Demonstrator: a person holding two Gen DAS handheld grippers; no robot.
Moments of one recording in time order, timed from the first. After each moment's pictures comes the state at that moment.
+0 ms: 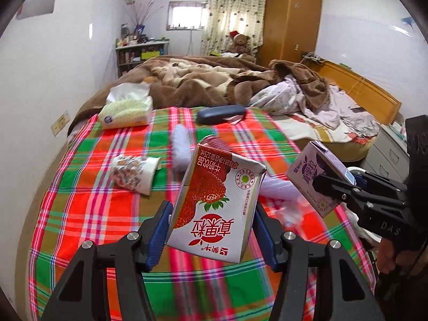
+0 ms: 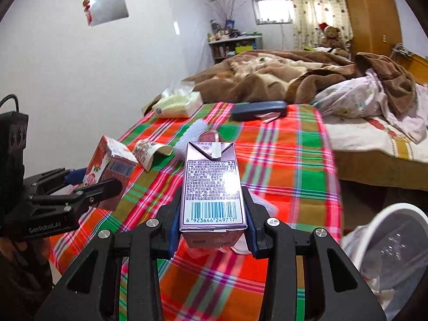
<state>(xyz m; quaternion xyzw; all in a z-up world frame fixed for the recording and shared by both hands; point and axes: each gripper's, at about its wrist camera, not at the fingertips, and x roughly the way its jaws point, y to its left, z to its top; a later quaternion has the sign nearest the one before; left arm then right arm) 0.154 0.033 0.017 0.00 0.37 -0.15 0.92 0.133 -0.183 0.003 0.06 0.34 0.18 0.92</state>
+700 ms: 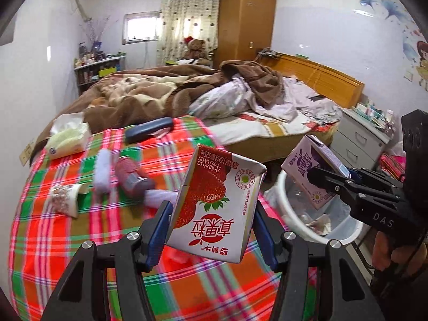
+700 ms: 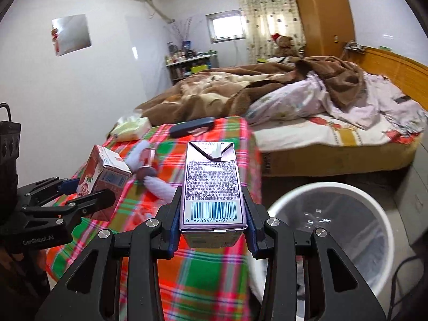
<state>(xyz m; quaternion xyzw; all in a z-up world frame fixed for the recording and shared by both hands) 0.124 -0.086 0.036 0.04 0.34 -0.25 0.91 0.093 -0.280 0.010 0.09 0.31 0.07 0.95</state>
